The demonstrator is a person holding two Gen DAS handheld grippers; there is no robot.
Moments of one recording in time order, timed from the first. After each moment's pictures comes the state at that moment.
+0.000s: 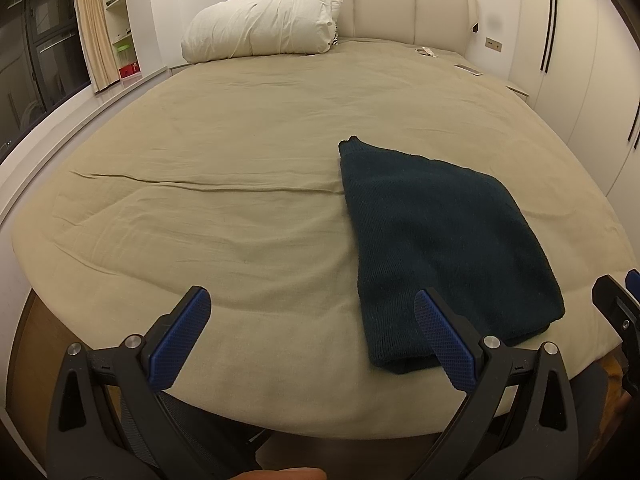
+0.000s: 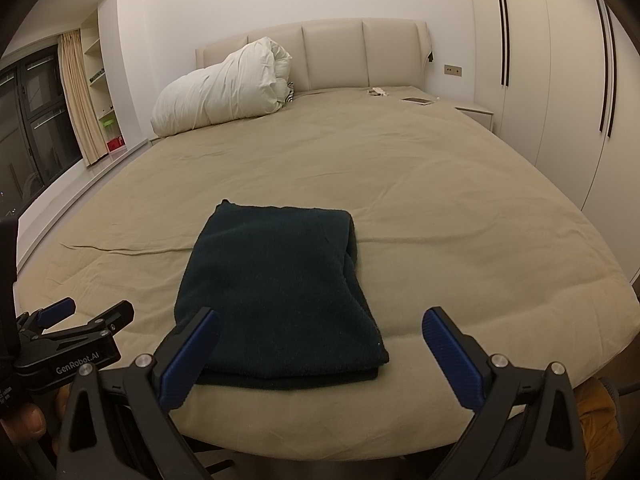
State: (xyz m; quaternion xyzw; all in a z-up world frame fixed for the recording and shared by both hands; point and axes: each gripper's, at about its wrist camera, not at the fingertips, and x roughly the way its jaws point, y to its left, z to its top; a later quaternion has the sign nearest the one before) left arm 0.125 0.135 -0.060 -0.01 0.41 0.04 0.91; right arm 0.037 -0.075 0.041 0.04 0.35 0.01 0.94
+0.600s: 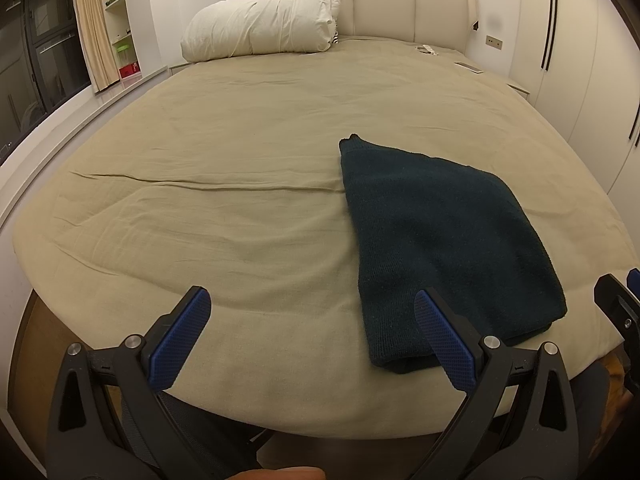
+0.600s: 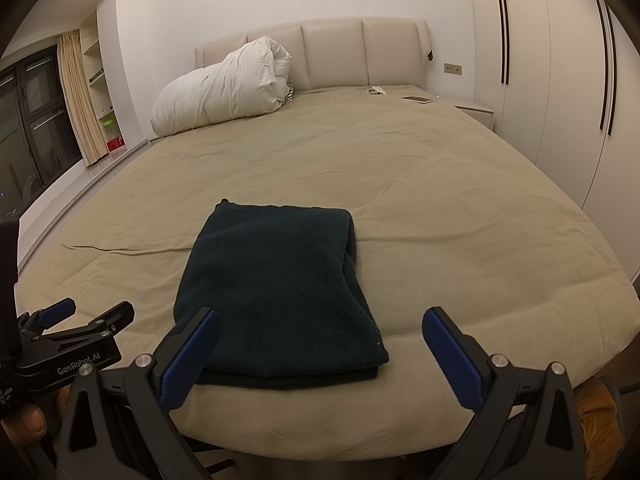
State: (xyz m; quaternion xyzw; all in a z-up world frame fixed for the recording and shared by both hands) left arm 0.125 0.138 -0.061 -0.01 0.41 0.04 0.91; right arm 0.036 -0.076 0.041 0.04 0.35 0.01 0.94
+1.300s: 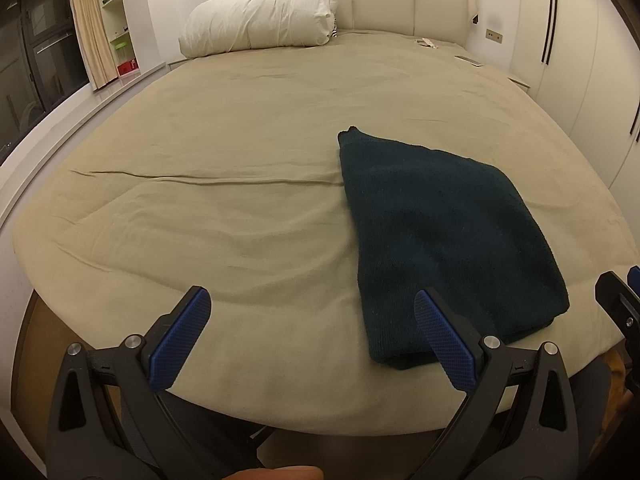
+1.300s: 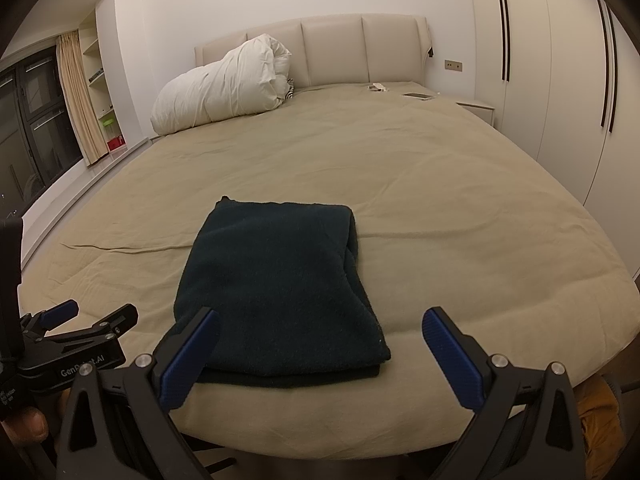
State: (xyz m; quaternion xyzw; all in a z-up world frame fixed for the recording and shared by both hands) left arm 0.133 0.144 -0.064 0.00 0.42 0.04 0.91; right arm 0.035 -0.076 0.039 0.05 0.35 0.01 0.93
